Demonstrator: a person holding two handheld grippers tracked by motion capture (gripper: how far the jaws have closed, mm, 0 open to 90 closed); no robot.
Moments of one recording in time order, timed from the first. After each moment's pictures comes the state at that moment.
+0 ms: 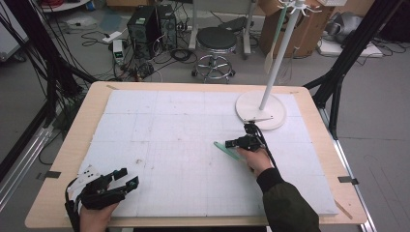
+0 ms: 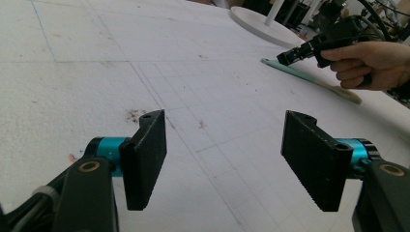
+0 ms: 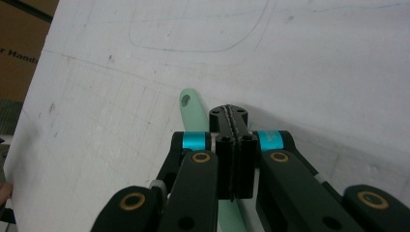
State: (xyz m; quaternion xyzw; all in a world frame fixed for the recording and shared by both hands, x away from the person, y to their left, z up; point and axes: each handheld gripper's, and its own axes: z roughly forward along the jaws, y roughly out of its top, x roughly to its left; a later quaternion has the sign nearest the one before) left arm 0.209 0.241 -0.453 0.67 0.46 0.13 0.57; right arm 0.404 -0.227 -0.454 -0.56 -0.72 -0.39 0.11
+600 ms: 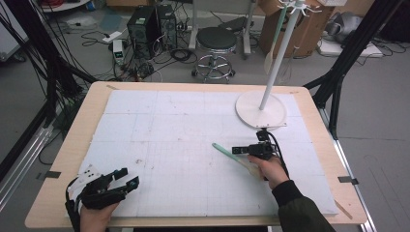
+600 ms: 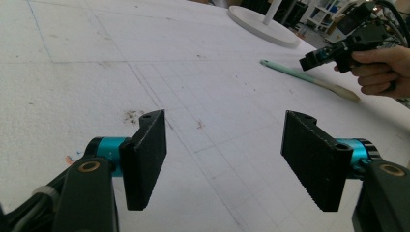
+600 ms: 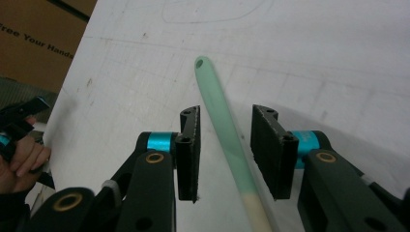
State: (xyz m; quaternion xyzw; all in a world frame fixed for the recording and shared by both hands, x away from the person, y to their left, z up) left arm 0.209 0.241 -0.453 0.67 0.46 0.13 0.57; right arm 0.370 -0.263 -0.447 -0.53 -0.72 -0.43 0.13
